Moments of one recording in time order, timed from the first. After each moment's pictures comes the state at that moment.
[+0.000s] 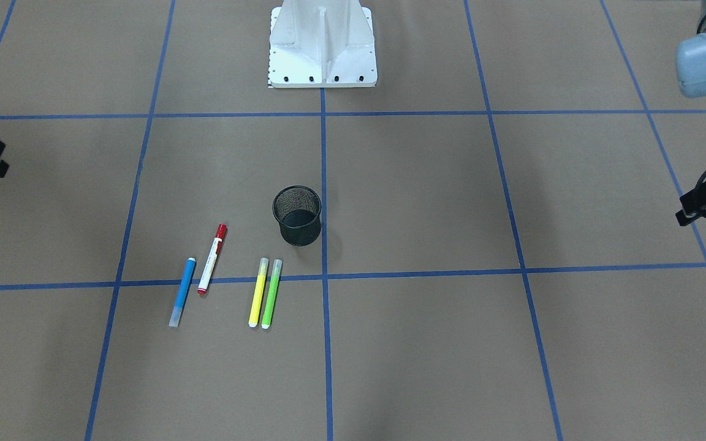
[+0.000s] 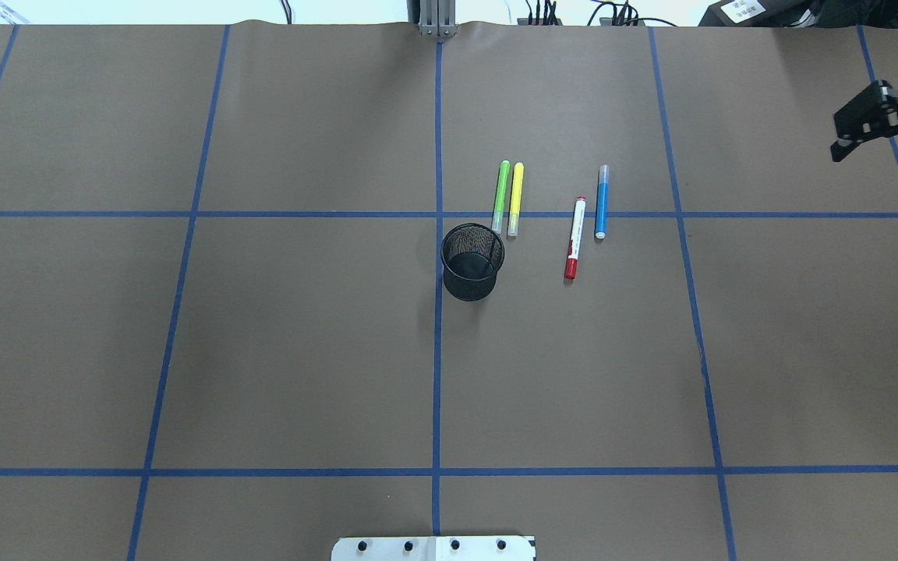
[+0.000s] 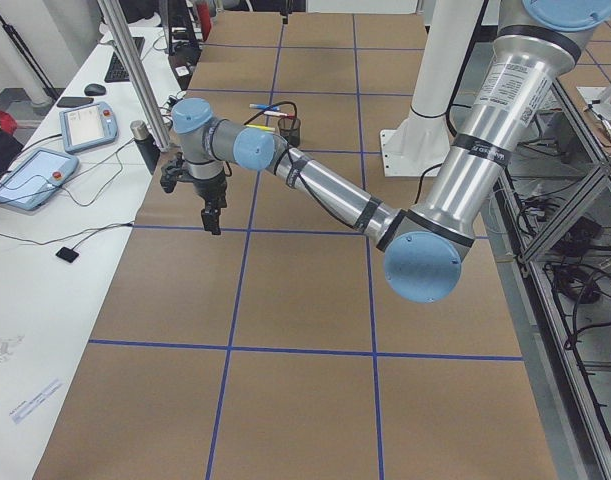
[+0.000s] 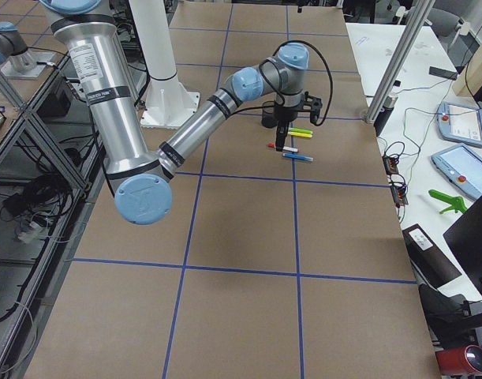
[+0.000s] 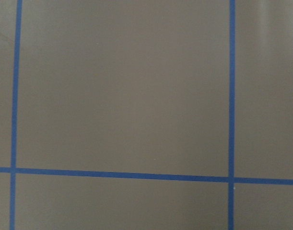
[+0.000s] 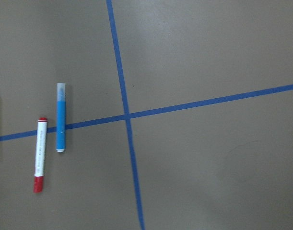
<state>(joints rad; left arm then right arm) -1.34 -1.96 -1.69 -1.30 -2.28 -0.32 1.28 -1.32 1.95 -1.97 2.29 0.45</state>
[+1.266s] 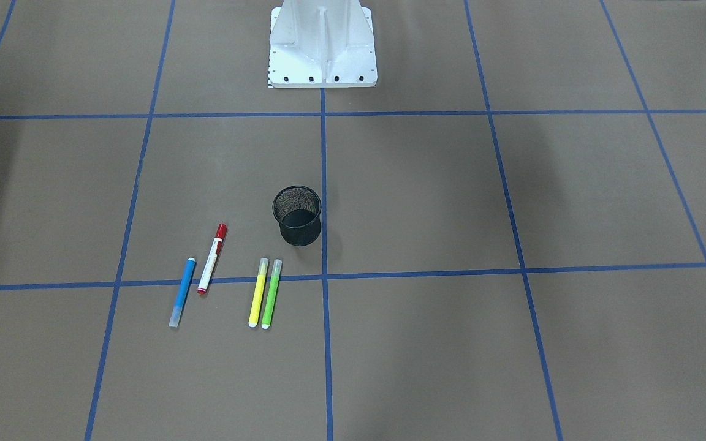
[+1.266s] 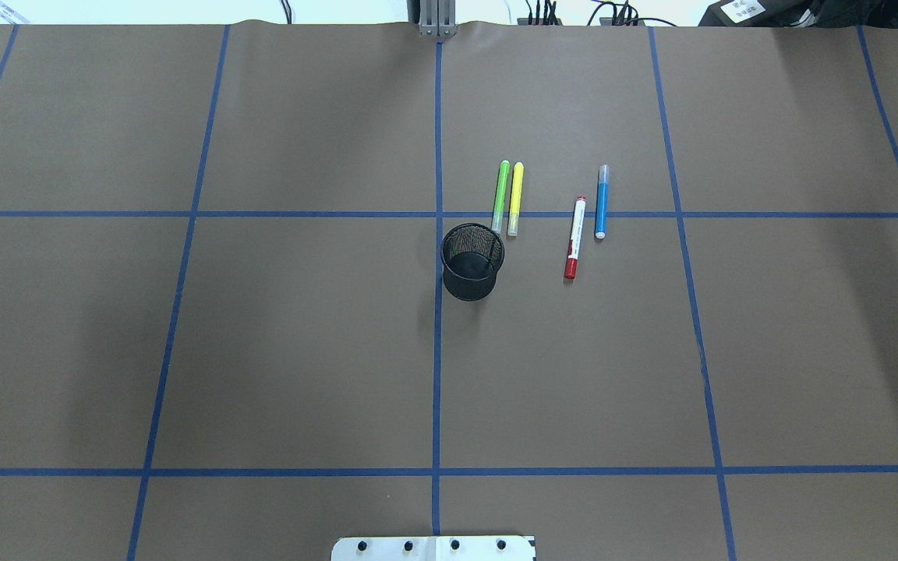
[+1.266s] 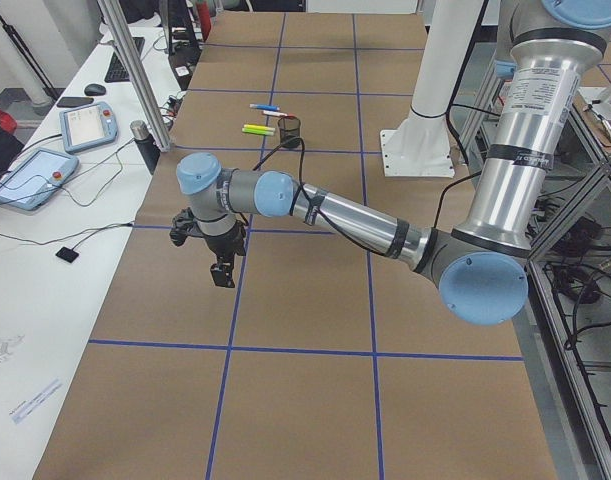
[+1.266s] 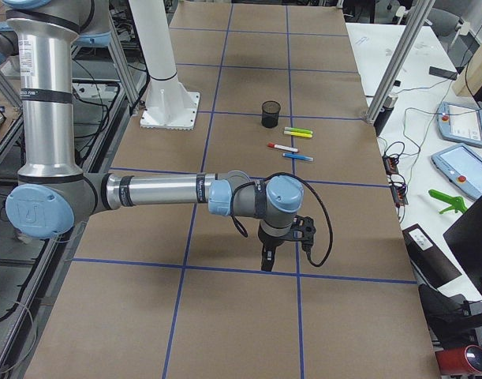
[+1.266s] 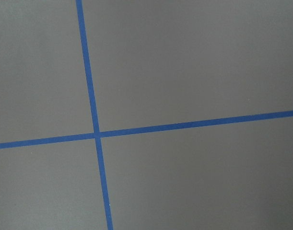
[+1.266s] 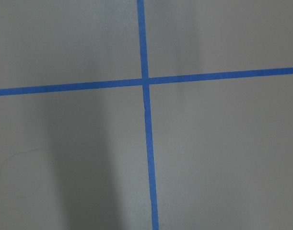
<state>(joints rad) -1.43 -1.80 -1.69 -1.29 -2.31 -0.01 1.54 -1.60 1.68 -1.68 2.32 0.09</state>
